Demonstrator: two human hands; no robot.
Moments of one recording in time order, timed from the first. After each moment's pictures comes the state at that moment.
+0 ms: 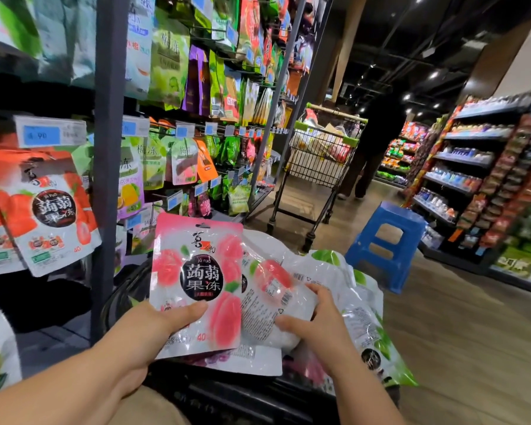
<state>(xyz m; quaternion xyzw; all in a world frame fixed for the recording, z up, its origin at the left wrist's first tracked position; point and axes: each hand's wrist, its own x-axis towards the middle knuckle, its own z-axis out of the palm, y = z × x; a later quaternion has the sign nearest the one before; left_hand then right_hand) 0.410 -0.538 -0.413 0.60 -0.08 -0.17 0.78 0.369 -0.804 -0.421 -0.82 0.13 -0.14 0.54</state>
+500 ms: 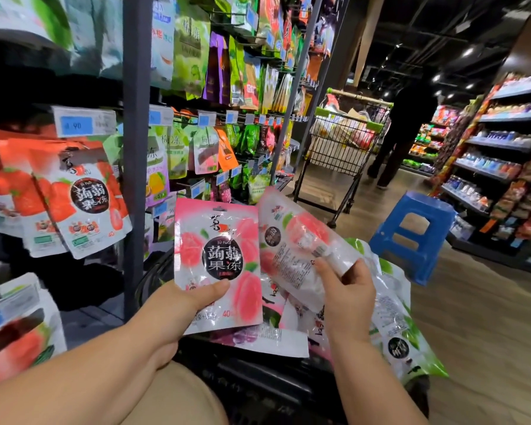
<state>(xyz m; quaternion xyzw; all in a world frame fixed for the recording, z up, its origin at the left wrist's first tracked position) 0.413 -0.537 -0.412 0.60 -0.05 -0.16 0.78 0.387 -0.774 -0.410 -0.69 0.07 -0.41 0.60</state>
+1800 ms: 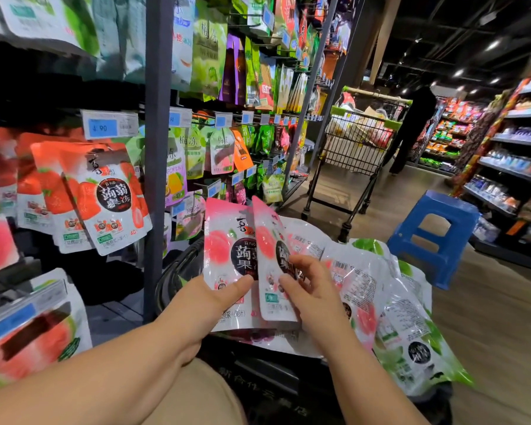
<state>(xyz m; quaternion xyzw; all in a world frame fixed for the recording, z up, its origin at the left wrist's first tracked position) 0.410 -0.541 -0.412 0.67 -0.05 -0.12 0.73 0.395 -0.733 -0.421 -0.79 0.00 -0.17 0.59</state>
